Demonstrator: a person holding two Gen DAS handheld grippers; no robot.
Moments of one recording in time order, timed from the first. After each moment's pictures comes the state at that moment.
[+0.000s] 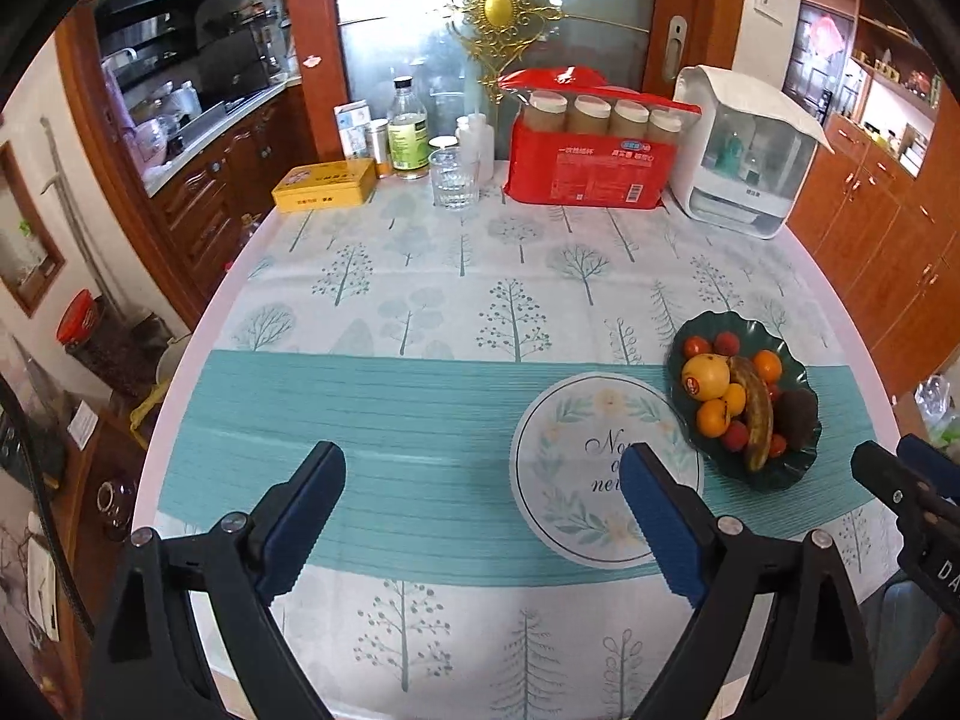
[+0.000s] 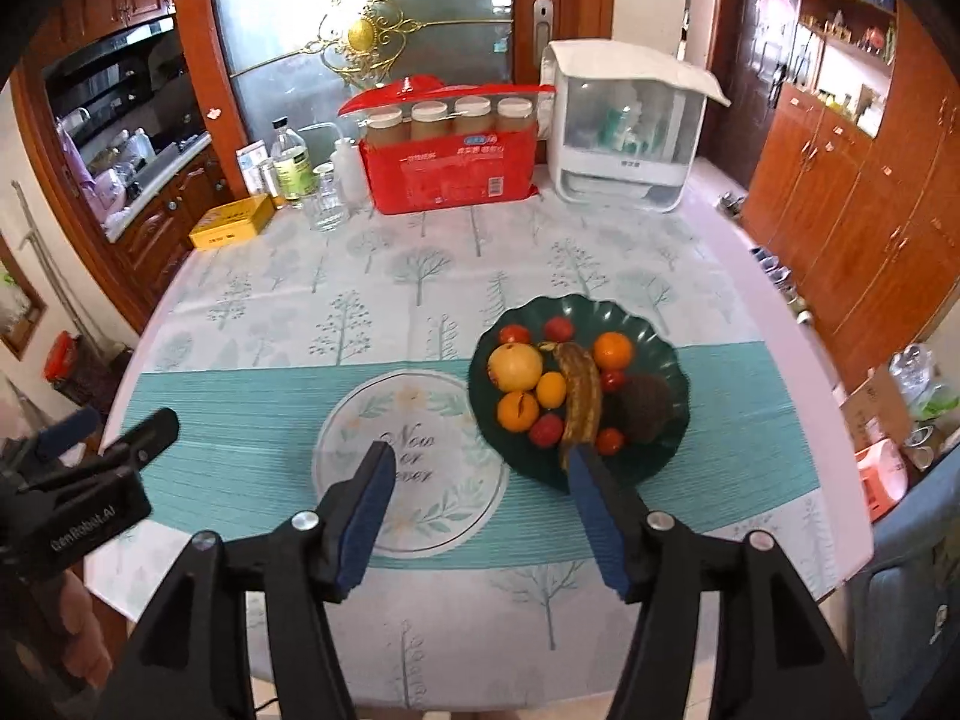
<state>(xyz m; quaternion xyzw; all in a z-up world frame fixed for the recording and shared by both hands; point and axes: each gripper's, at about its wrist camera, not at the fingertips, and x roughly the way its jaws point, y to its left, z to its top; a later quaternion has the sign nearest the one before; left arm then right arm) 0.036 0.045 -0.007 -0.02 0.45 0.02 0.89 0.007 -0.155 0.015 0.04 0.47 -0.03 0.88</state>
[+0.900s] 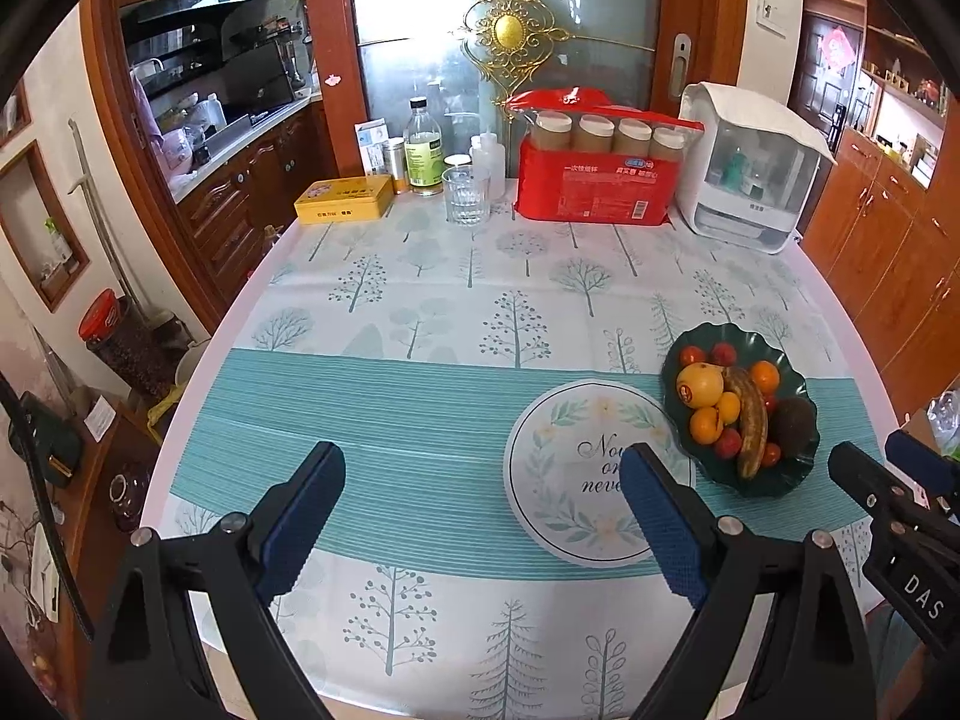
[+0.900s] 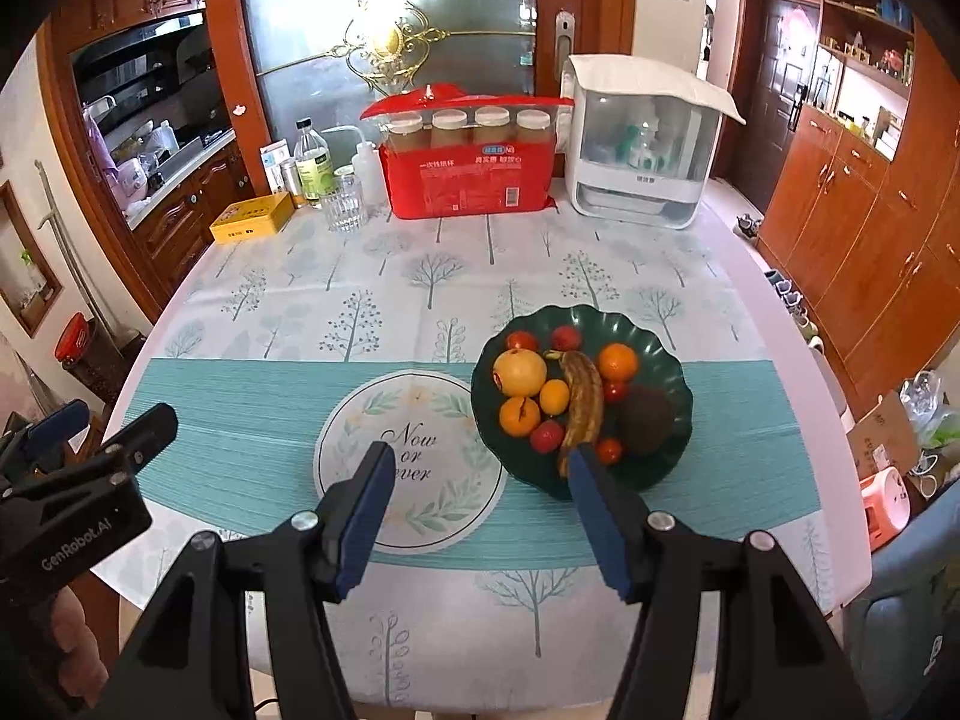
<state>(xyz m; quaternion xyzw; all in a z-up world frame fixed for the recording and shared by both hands) 0.014 0.027 0.004 -0.02 0.43 0.04 0.90 -0.006 -0.154 0.016 -0.01 0.44 -0.01 0.90</state>
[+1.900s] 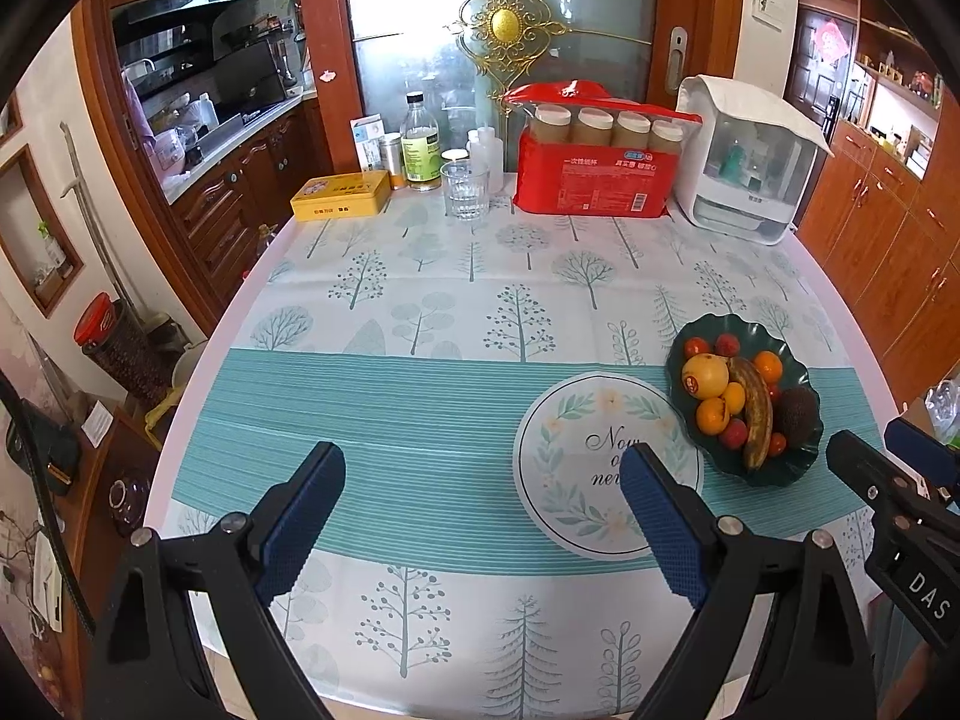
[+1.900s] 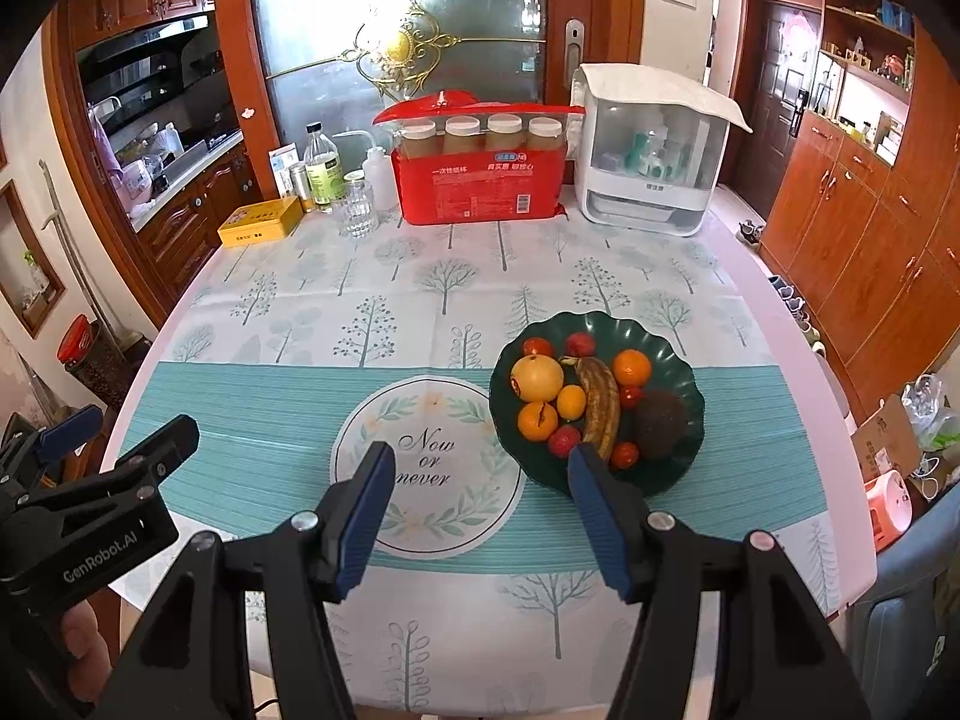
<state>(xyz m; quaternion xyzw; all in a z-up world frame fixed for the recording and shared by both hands) 0.016 0.038 0.000 -0.01 0.44 0.03 0.90 -0.006 -0.136 0.018 0.00 0.44 -0.01 0.90</state>
